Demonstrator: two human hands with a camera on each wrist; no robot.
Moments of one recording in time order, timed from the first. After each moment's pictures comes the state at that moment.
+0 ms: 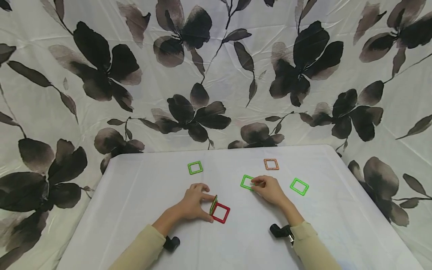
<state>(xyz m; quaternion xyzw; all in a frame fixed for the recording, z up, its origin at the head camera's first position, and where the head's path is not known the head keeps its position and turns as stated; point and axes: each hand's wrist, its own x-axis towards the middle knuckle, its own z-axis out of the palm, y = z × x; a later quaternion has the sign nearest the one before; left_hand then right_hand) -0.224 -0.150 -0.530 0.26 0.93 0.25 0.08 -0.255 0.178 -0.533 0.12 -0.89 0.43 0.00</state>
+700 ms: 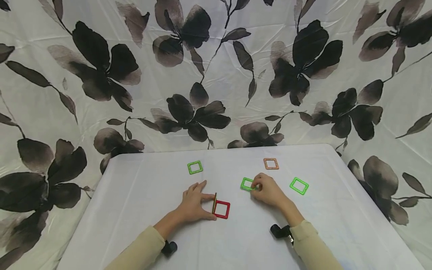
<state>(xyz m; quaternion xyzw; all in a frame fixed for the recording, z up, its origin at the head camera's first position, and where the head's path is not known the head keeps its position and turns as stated) -0.214 -0.142 -0.532 0.20 0.94 0.26 0.05 -0.252 0.176 -0.527 0.20 -0.91 0.36 0.01</state>
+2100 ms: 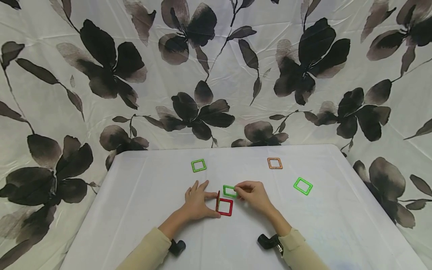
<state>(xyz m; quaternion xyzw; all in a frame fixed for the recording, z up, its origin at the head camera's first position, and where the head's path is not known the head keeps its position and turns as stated) -0.207 -0.135 -0.527 0.16 0.95 0.26 0.05 -0.209 0.112 -0.491 0.22 -0.77 0.60 -0.02</state>
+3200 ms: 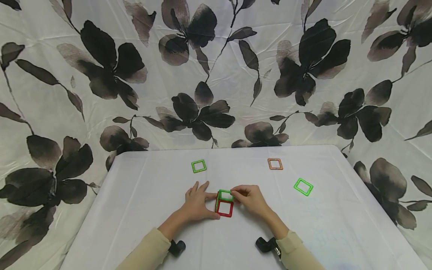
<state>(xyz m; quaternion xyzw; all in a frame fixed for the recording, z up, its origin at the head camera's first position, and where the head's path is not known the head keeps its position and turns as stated) -0.209 -0.137 -0.527 0.18 0.95 0.24 0.06 -0.206 0.101 -0.495 0.24 -0.77 0.58 -0.02</state>
